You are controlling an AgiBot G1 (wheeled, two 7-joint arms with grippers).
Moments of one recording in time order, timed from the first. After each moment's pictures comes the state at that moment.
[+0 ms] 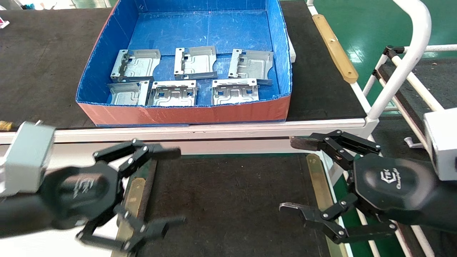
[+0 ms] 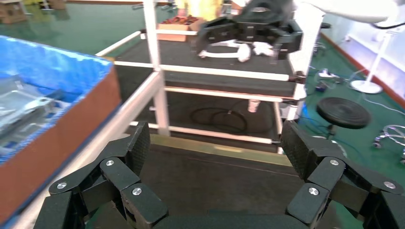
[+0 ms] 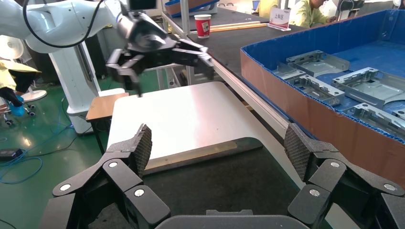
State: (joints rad) left arm -1.13 0.65 0.31 -1.24 0.81 1.44 -0.19; right arm 1.07 -0.56 -0.37 1.22 -0.64 -1.42 0.12
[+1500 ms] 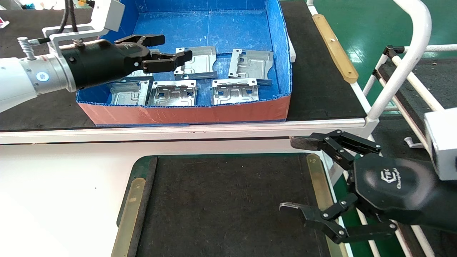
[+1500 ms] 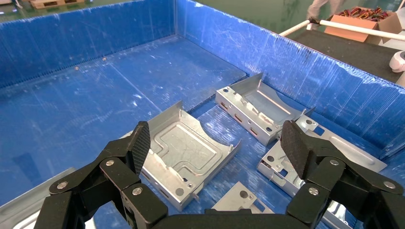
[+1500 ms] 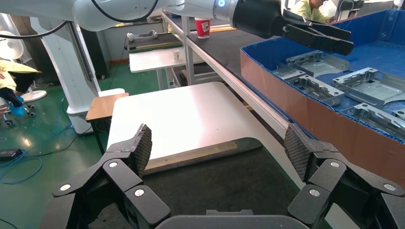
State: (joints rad) left arm -1.71 1.04 0.47 -0.53 1.25 1.06 -0.22; right arm 1.07 -0.56 -0.37 1.22 -0.64 -1.42 0.12
